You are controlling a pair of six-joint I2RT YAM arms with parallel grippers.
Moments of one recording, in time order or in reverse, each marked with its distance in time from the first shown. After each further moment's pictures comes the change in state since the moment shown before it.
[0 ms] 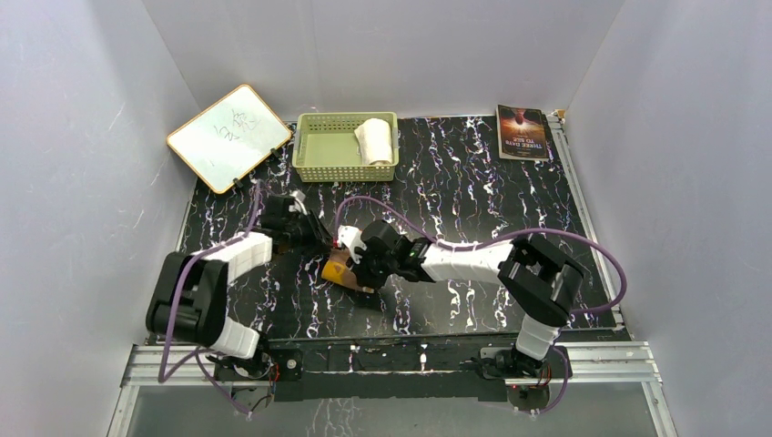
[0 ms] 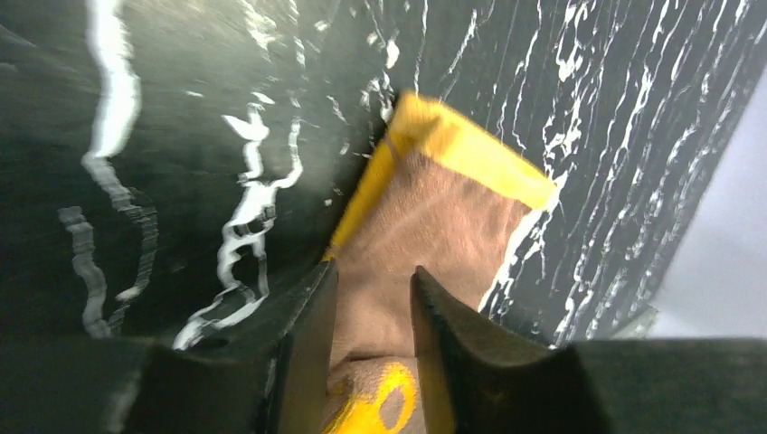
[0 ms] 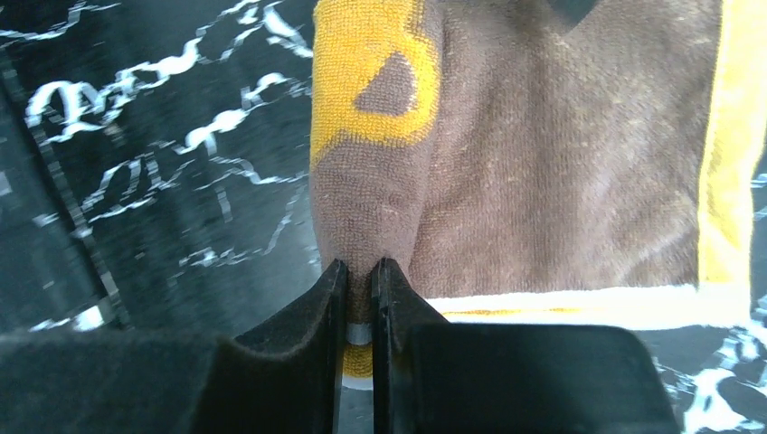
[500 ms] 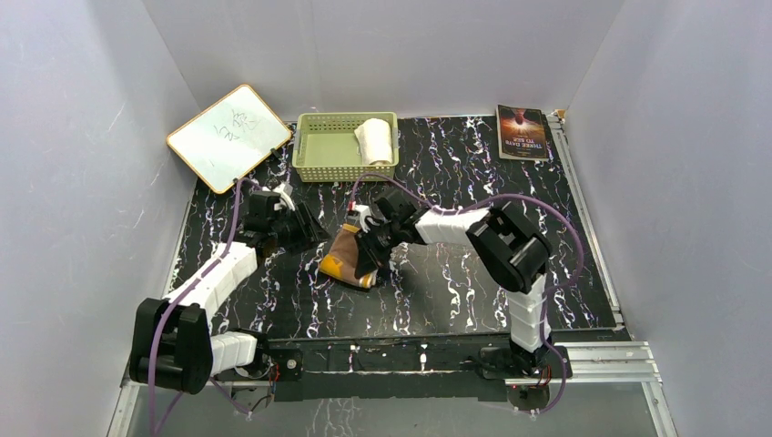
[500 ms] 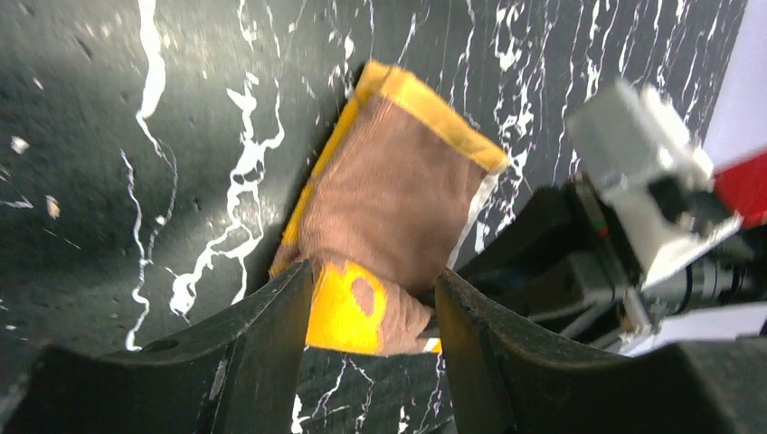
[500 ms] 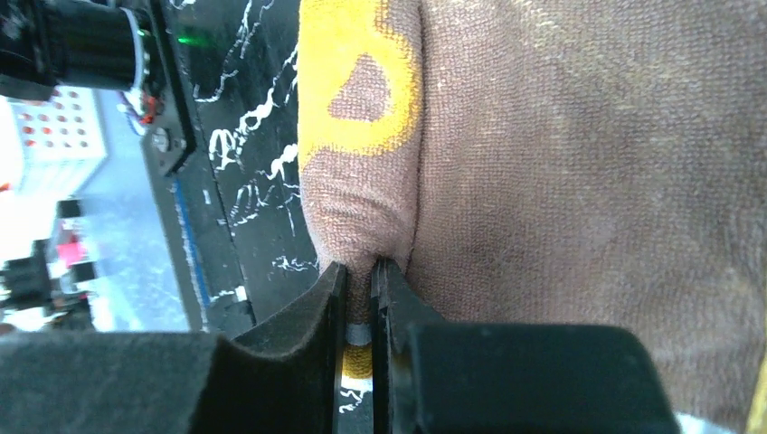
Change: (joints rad) left arm 0.052 -0.301 0.048 -0.253 -0.075 0.089; right arm -0.246 0.242 0.186 -0.084 -0.618 0.208
